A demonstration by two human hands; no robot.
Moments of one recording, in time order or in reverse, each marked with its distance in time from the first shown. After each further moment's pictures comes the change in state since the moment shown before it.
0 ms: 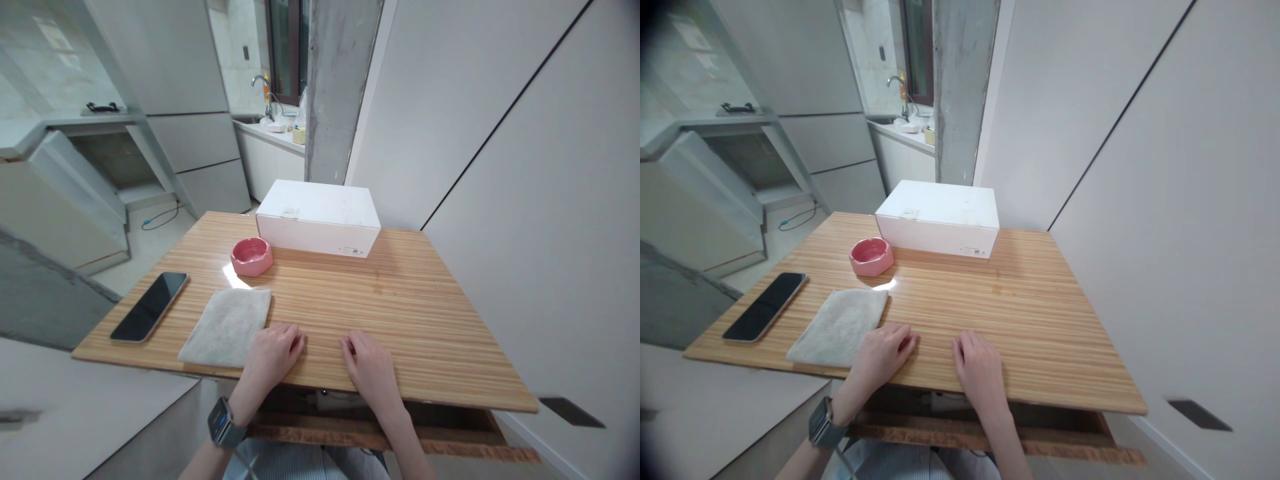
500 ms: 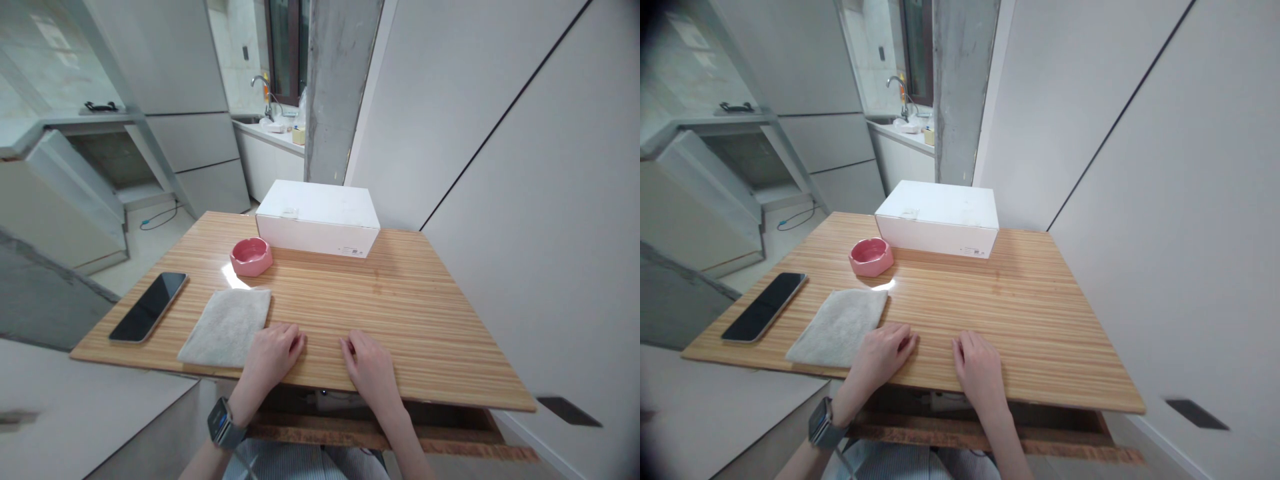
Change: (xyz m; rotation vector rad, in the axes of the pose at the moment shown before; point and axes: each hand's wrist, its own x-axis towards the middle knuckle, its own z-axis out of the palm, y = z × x) left_hand -0.001 0.001 0.000 -0.002 -0.004 -0.002; right_hand 0.000 0.001 0.001 0.002 0.007 0.007
